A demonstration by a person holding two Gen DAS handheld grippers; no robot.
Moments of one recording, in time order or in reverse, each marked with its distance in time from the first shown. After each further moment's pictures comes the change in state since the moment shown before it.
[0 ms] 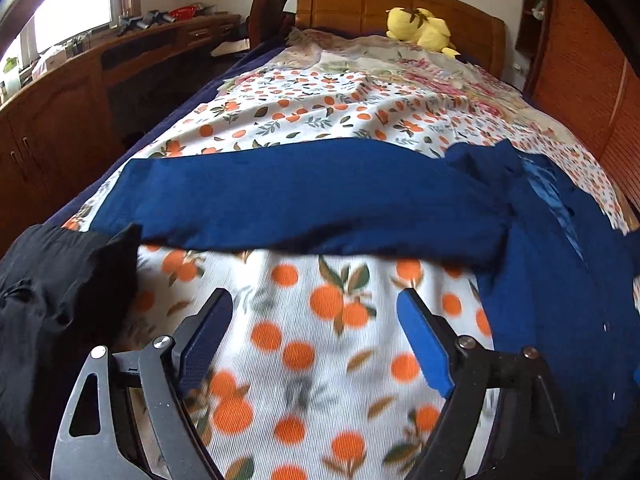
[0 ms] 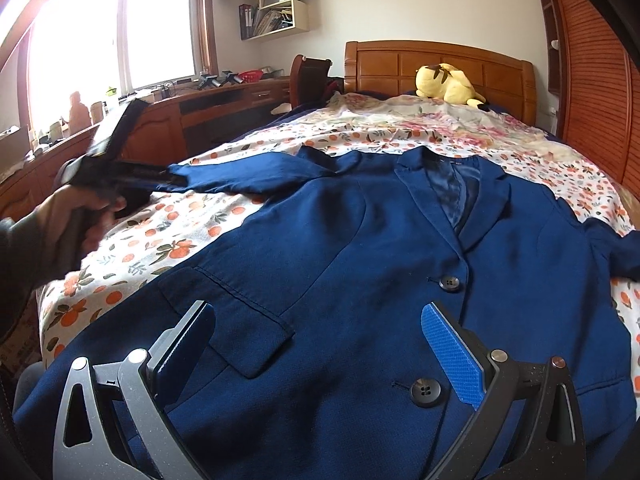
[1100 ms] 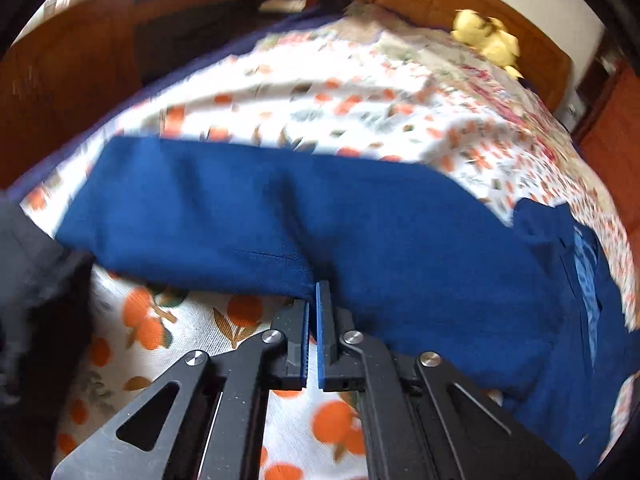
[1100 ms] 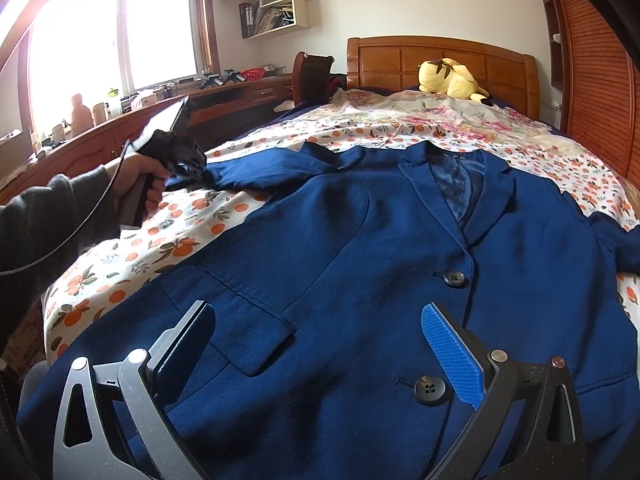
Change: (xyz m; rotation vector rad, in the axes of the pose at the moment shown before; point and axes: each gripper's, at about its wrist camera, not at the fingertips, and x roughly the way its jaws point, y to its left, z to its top) left arm 0.056 0.011 0.057 -0.189 0.075 0.044; right arm 0.009 0.003 -0.002 0.013 0.012 0.020
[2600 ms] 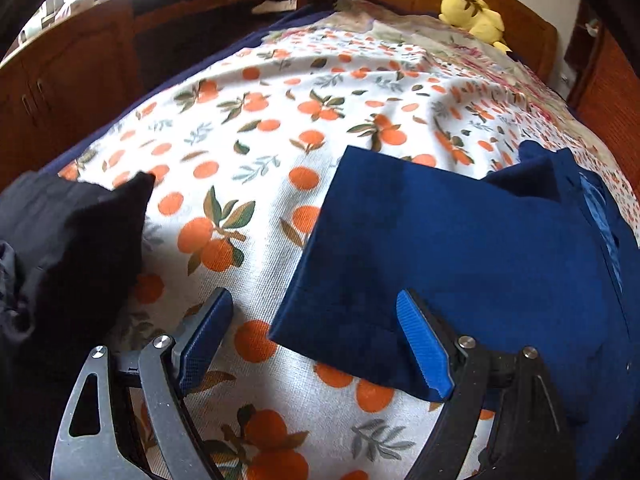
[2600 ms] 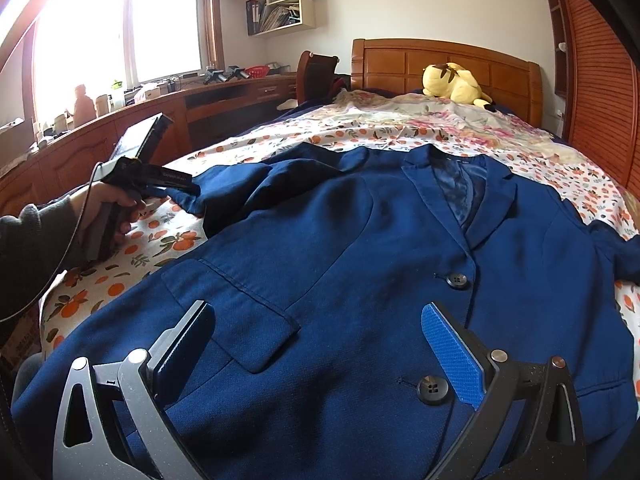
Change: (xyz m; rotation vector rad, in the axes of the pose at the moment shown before) left arm 0.003 0.046 -0.056 0.049 0.021 0.023; right arm 0.002 0.002 -0.001 -0.029 0.006 -0.006
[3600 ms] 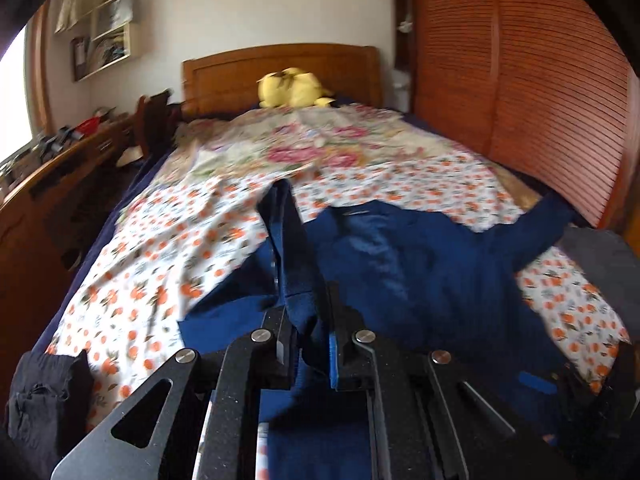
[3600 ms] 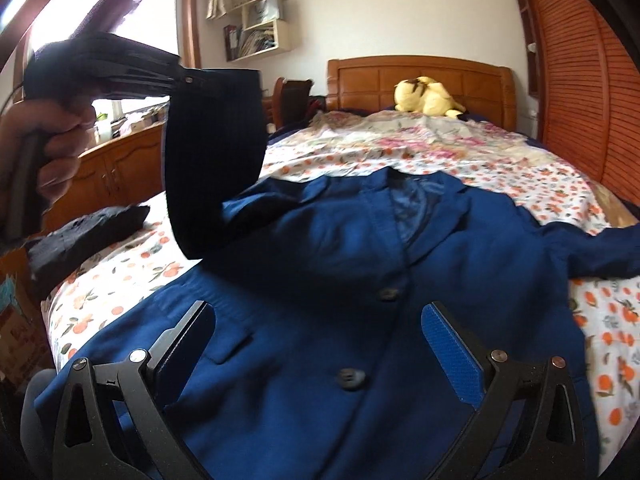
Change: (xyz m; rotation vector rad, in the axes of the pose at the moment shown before) left arm -0.250 -0.242 -0.027 0.462 -0.314 -0.304; right arm -0.054 -0.037 0.000 0.072 -0.082 -0.060
